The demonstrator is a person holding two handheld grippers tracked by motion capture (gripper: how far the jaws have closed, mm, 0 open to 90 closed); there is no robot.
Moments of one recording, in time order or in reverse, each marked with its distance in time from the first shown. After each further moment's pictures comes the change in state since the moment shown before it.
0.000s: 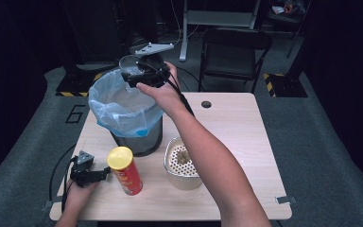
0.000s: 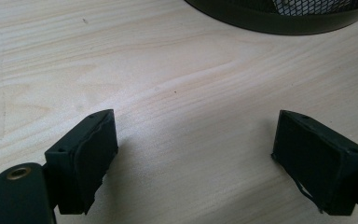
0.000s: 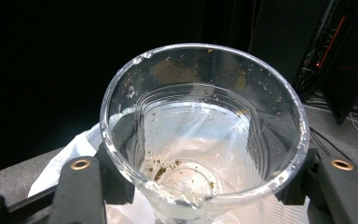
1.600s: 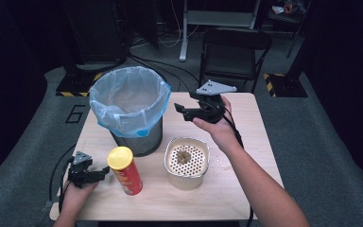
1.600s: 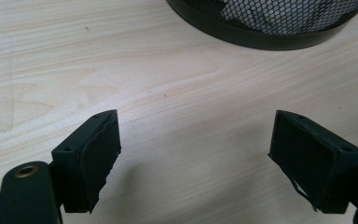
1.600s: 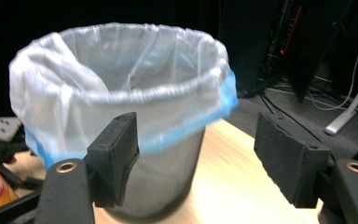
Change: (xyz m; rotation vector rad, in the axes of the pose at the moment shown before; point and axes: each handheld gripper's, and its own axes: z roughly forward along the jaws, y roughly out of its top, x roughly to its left) left arm -0.007 0.004 -0.017 -0.025 -0.018 -0.052; right arm -0.041 -0.116 -0.119 -0.023 -0.102 0.002
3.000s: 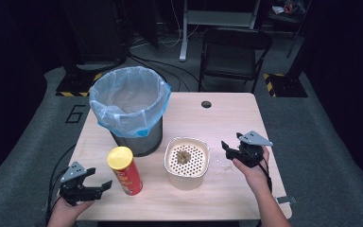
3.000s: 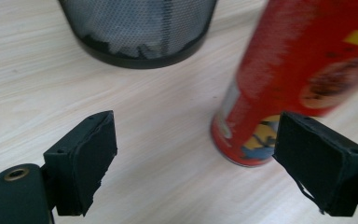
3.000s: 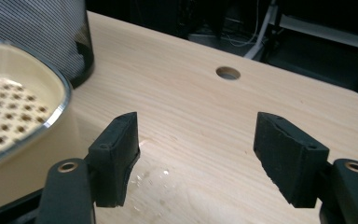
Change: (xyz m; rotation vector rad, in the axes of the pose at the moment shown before) left arm -0.050 0.003 -0.077 -0.060 -0.225 0.132; right arm -0.041 -0.172 -0.072 0.138 -0.337 0.103
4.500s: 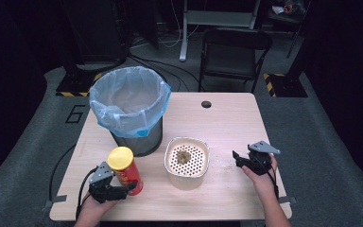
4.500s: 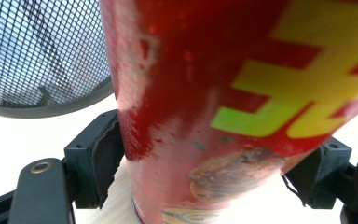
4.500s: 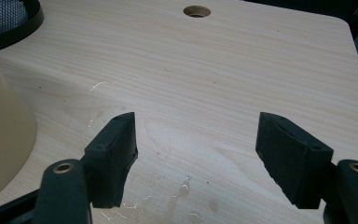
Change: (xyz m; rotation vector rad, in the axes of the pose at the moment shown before) left arm -0.037 0.009 0.055 -0.086 -0.110 0.102; right arm -0.031 -0.052 0.005 0.112 -0.060 0.084
